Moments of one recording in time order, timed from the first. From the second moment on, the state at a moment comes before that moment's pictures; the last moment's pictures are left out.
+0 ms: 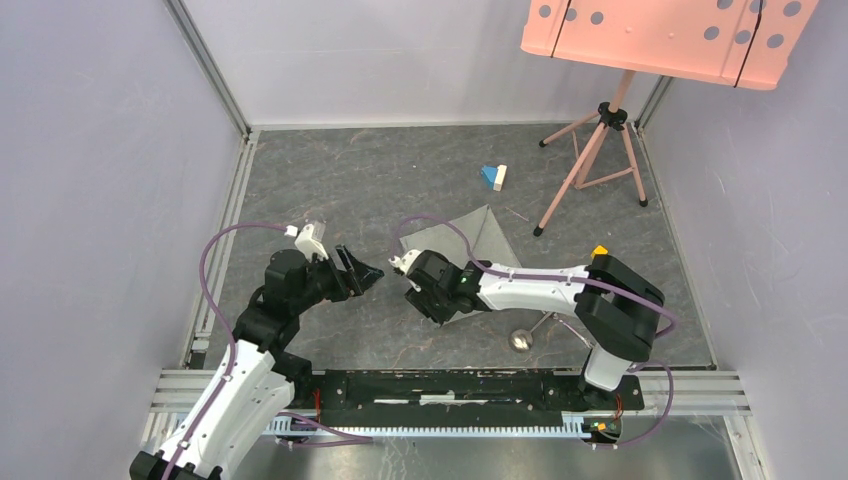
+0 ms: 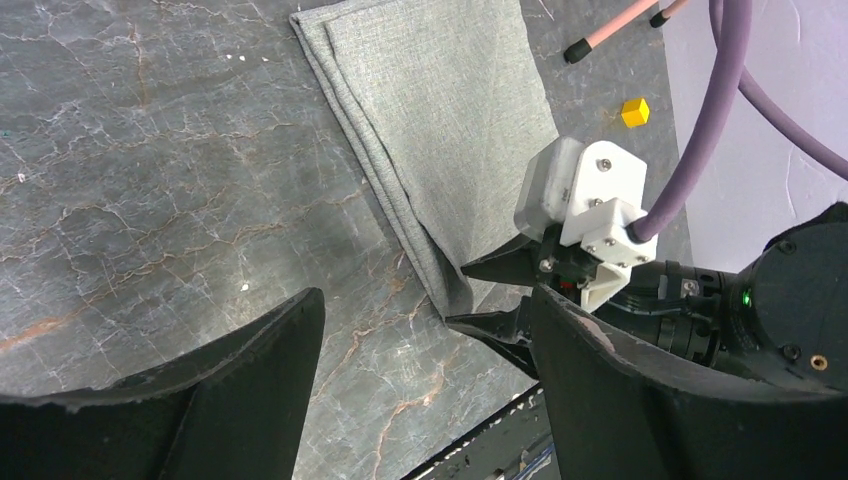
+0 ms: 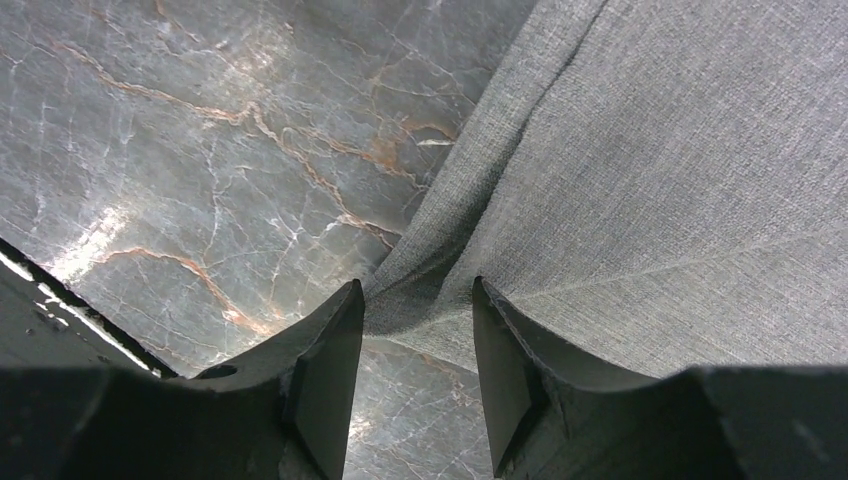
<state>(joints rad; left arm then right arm) -0.32 0.57 0.44 -0.32 0.30 -0.67 1.09 1.70 1.03 -0.39 0.08 0.20</state>
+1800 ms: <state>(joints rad) -0.32 0.73 0.42 -0.27 0.21 -0.94 1.14 1.79 1.08 -0.39 0.22 0.18</state>
